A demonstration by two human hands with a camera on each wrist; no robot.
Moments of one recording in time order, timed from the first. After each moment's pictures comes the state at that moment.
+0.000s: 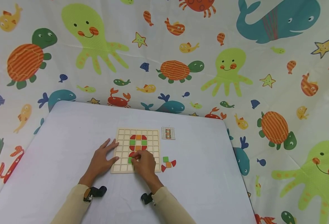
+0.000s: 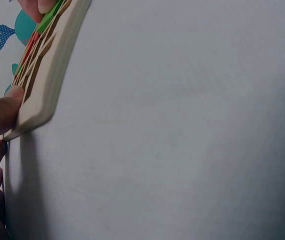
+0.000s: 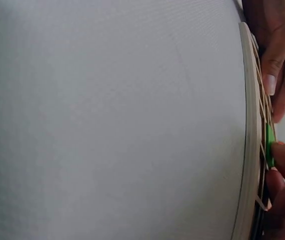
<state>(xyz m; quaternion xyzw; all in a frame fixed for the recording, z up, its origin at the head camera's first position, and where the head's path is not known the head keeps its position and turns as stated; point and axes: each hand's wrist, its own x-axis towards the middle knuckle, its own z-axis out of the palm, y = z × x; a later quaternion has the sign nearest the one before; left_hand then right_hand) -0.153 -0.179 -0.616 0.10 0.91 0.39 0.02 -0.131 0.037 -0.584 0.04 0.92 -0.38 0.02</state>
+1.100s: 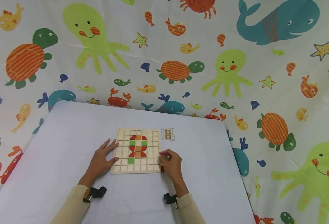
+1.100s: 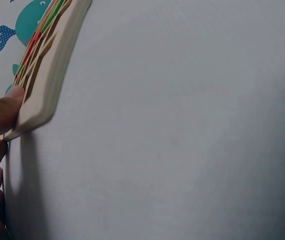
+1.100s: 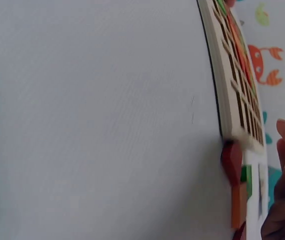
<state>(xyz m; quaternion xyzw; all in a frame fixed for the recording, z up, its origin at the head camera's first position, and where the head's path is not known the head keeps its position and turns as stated) -0.153 -0.179 -0.619 0.10 0.91 0.39 0.01 -0.122 0.151 -0.585 0.08 0.87 -0.49 -0.04</state>
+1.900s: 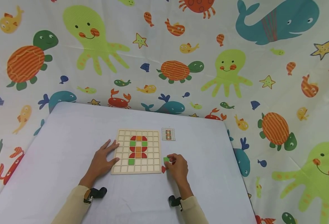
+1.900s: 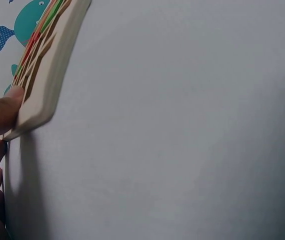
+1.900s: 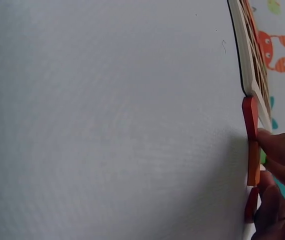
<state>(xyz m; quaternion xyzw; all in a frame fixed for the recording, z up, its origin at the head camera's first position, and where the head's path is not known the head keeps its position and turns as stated) -0.151 -0.177 -0.616 0.09 0.92 0.39 0.02 -0.113 0.170 -0.588 0.16 0.92 -0.37 -0.02</state>
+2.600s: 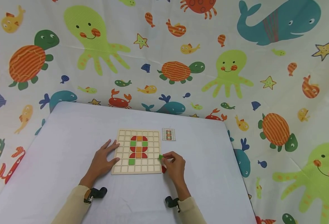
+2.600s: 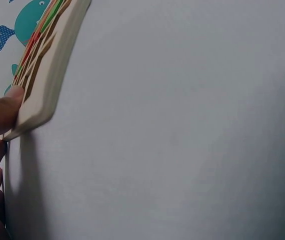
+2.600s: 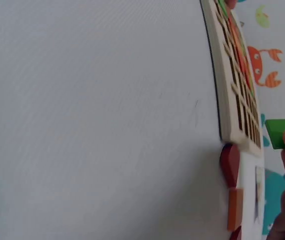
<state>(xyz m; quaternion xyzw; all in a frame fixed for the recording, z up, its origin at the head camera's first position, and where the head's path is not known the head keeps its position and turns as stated) -0.151 -0.178 -0.614 0.09 0.92 0.39 0.02 -0.114 0.155 -0.583 0.12 0.87 -0.47 -0.08</state>
